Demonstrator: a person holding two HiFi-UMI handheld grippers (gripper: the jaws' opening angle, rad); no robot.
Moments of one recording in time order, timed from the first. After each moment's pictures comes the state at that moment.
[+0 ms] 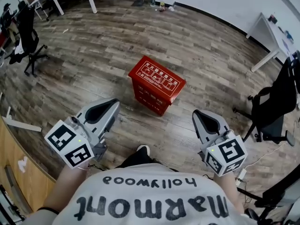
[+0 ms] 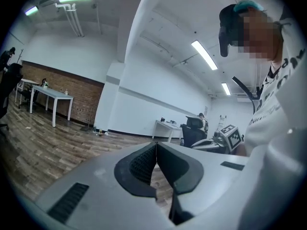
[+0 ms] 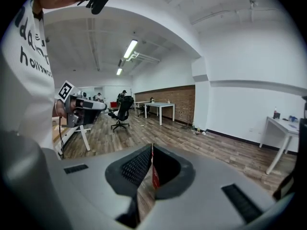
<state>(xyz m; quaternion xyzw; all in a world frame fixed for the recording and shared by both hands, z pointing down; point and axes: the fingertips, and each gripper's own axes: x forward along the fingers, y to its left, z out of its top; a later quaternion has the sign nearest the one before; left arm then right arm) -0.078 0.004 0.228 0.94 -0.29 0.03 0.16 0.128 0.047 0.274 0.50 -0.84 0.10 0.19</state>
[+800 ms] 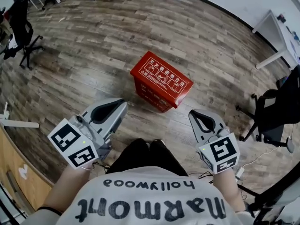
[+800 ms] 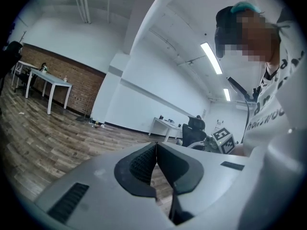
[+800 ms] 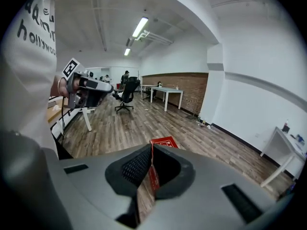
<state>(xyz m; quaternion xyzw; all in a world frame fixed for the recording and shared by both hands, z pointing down) -0.076 -0.080 0.273 0.94 -0.26 0.03 0.21 0.102 -0.040 0.338 0.46 -0.83 0.10 0.31</state>
